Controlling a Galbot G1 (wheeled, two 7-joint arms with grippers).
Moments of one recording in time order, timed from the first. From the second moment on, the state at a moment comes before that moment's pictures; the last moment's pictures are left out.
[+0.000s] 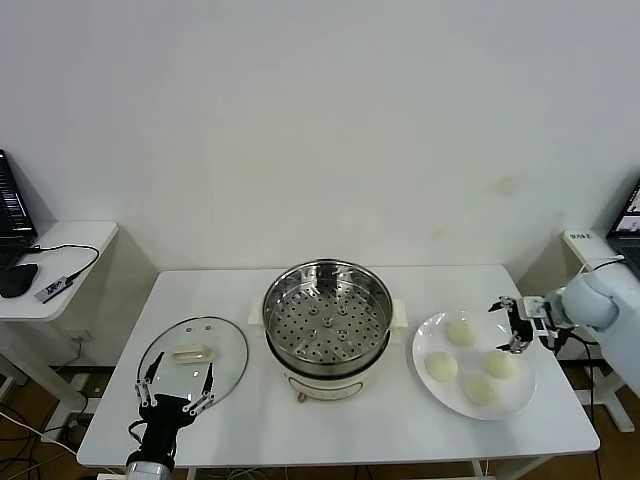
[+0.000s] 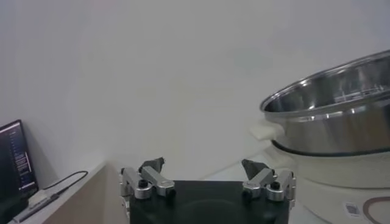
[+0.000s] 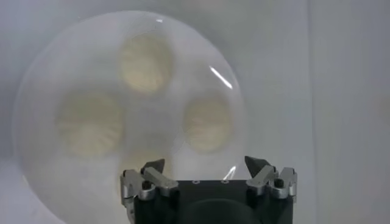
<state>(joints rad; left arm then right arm) 1.73 -1.29 -0.60 -2.12 0.16 -0.03 -0.11 -0.26 0.60 -0.43 1.20 -0.24 -0.04 -1.01</state>
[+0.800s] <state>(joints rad) 1.74 -1.29 -0.61 -2.12 0.18 -0.04 -0.11 -0.17 0.78 -0.57 1.01 -0.28 -0.06 -0.97</state>
